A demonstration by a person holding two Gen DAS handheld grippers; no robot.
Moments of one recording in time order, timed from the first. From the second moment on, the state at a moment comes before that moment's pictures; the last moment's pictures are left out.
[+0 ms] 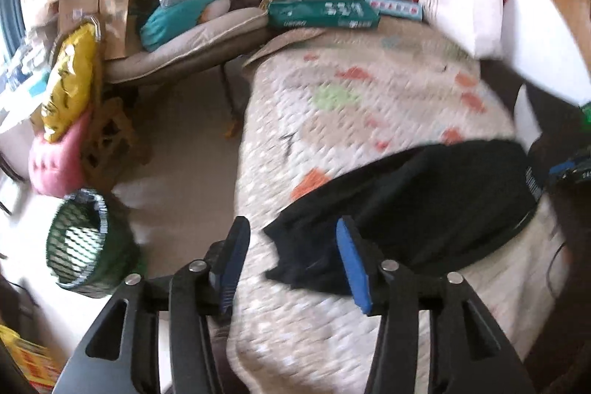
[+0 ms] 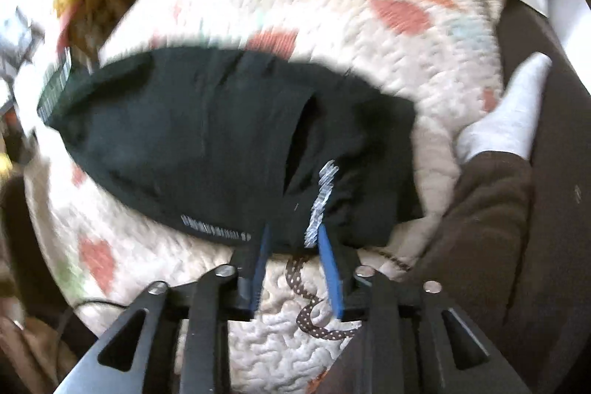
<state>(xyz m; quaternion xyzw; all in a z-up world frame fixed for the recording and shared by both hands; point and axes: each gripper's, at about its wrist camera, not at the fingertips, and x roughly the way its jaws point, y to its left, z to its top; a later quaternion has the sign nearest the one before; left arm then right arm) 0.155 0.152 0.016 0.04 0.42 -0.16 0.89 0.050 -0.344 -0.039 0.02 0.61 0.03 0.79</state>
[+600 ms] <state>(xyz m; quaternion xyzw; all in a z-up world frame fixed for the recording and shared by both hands) 0.158 0.114 -0.105 -0.17 0.50 -0.16 0.83 0.099 -0.348 -0.102 0.11 0.63 -0.07 0.76</state>
